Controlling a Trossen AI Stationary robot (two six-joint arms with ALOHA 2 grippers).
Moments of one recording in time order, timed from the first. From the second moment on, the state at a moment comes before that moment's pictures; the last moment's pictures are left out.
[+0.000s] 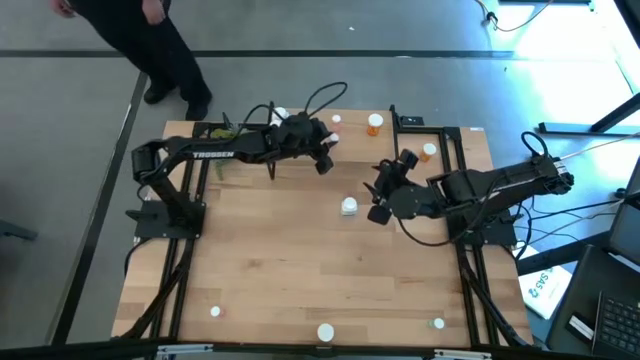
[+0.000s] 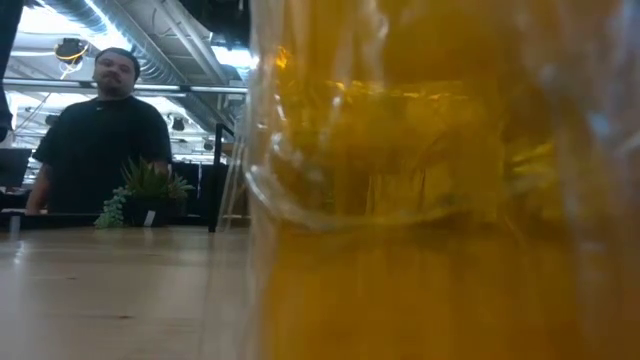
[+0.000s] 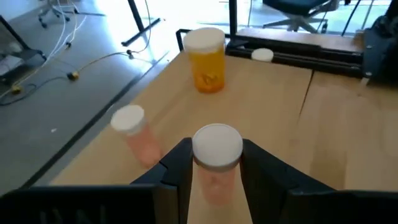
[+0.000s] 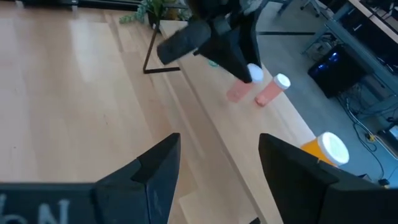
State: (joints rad) left arm 0.34 1.66 1.24 -0.03 -0.21 0.04; right arm 0.26 1.31 1.28 -0.78 0.82 0.23
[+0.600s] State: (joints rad) left arm 0.38 1.71 1.24 0.06 -0.22 0.09; right arm 0.25 1.31 1.28 -0.77 0.81 0.23
